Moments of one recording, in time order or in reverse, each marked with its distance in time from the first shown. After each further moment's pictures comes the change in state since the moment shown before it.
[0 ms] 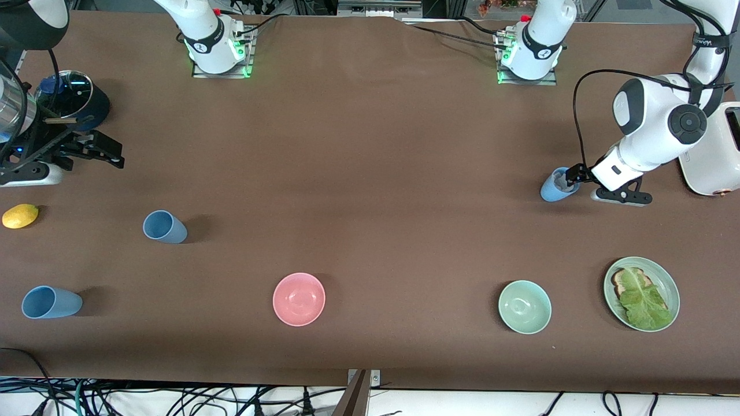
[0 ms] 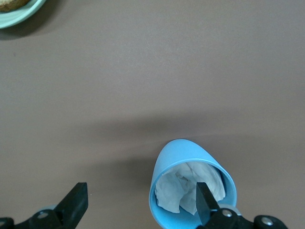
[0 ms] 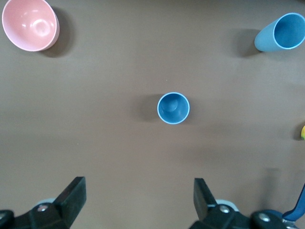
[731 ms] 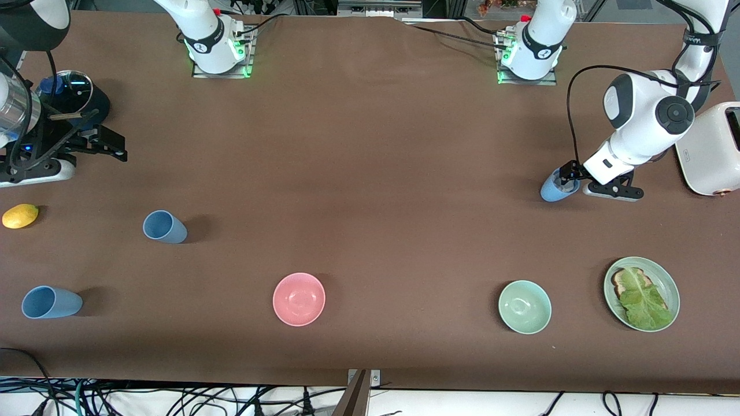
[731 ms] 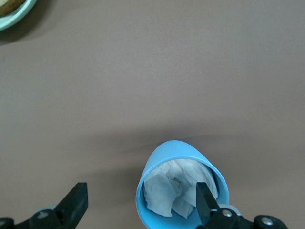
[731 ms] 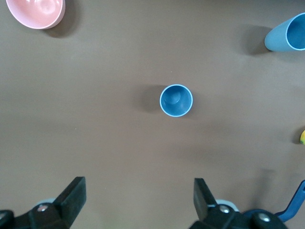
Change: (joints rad) left arm -0.016 -0.028 0.001 -0.078 0.000 0.104 0.022; right arm 0.001 0.000 0.000 0.000 0.000 -0.035 -0.087
